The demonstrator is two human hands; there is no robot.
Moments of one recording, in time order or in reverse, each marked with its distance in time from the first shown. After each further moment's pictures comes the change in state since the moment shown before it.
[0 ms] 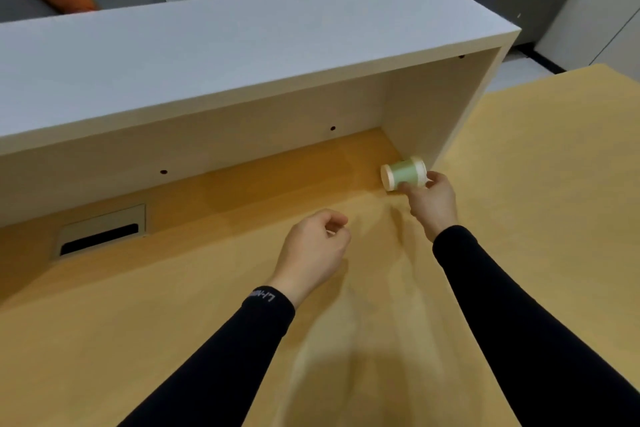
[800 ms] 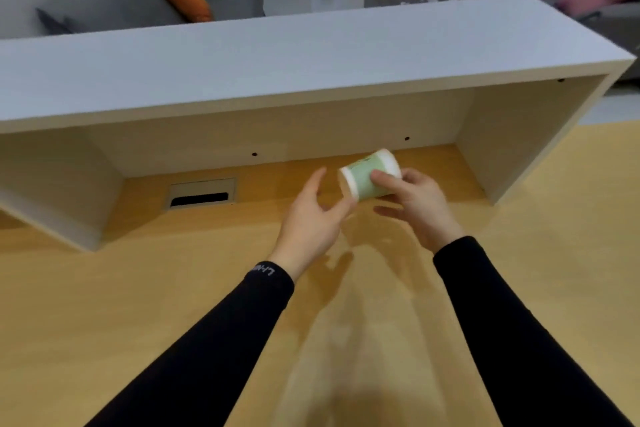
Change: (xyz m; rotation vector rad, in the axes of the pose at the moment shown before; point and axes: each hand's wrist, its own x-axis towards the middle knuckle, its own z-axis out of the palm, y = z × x) left_hand -0.040 -0.010 -0.073 -0.176 0.306 -0.049; right_hand -0.089 -0.049 0.061 0.252 -0.616 -0.149
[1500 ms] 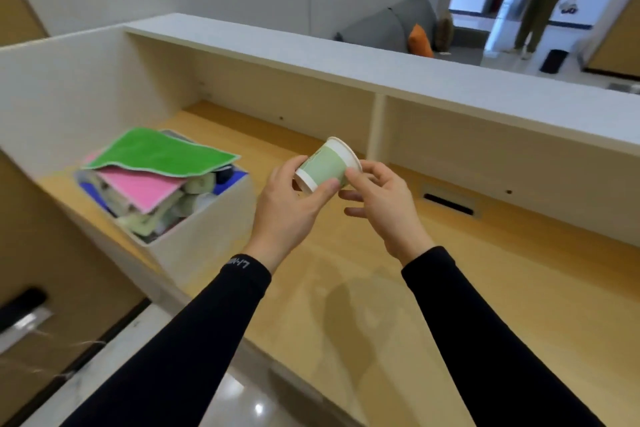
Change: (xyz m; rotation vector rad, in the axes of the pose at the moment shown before) left_hand -0.243 -0.144 -0.346 0.029 0.833 0.045; right_hand -0.245 0.011 0.398 -0.200 -0.636 -0.250
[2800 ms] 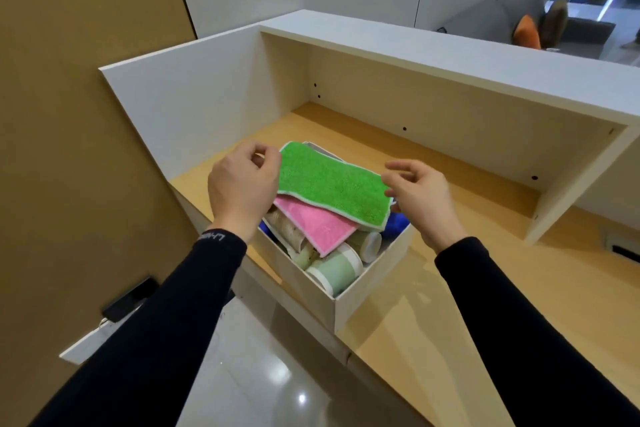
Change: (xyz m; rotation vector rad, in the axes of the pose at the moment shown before) left_hand 0.127 -0.133 -0.273 0.359 0.490 -0.044; right_hand 0.108 0.007 0.253 -0.196 -0.031 -0.034
